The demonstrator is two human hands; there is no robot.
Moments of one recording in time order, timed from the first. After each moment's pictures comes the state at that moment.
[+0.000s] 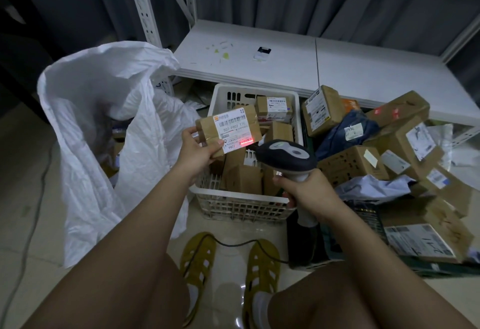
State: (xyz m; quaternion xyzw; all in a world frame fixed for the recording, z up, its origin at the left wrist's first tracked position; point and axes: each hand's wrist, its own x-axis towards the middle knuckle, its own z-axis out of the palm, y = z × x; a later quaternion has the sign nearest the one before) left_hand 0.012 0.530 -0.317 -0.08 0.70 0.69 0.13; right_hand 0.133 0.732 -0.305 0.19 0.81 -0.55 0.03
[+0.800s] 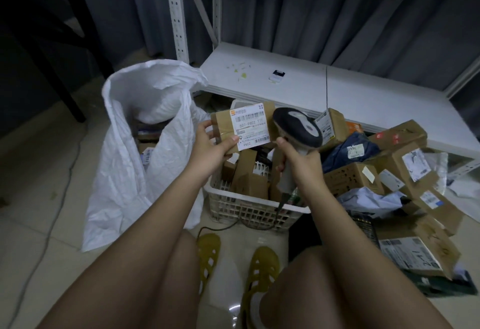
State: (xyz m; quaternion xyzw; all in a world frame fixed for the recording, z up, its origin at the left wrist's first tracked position) left_hand 0.059 0.511 -0.261 -0.03 0.68 0.73 0.07; right_hand 0.119 0.687 -0.246 0.17 0.69 -0.69 -0.12
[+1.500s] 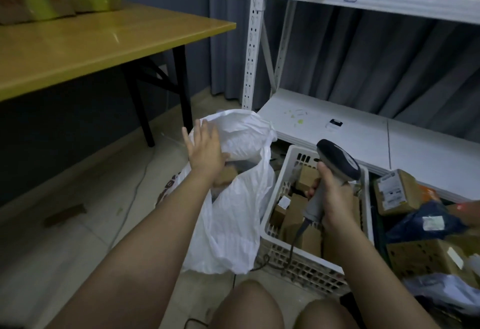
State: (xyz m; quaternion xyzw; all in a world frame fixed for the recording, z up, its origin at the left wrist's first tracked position) left_hand -0.020 0.360 -0.216 -0.06 0.99 0.08 -0.14; right_hand 0.053 0.600 -0.224 0.20 0.59 -0.77 -0.12
